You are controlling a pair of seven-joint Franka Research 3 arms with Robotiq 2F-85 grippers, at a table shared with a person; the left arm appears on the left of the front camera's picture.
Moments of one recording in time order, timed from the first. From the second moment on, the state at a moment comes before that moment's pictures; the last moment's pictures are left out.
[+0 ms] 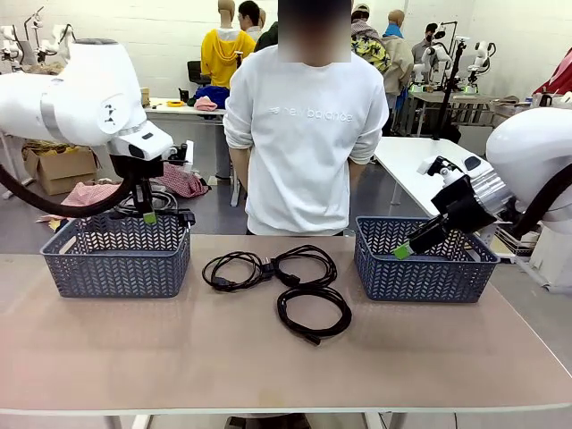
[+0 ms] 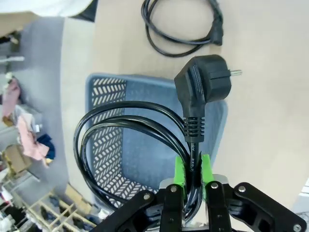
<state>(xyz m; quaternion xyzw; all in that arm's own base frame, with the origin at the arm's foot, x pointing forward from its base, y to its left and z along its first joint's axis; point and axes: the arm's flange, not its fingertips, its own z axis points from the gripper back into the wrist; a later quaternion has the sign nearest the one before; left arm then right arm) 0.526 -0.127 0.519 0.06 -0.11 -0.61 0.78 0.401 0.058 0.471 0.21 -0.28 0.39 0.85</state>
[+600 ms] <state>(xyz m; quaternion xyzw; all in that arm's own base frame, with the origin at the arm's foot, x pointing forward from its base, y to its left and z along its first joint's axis) 0.543 -0.073 0.484 0.04 -0.11 -0.56 0.82 0.401 0.058 0.471 0.21 -0.28 0.39 0.85</state>
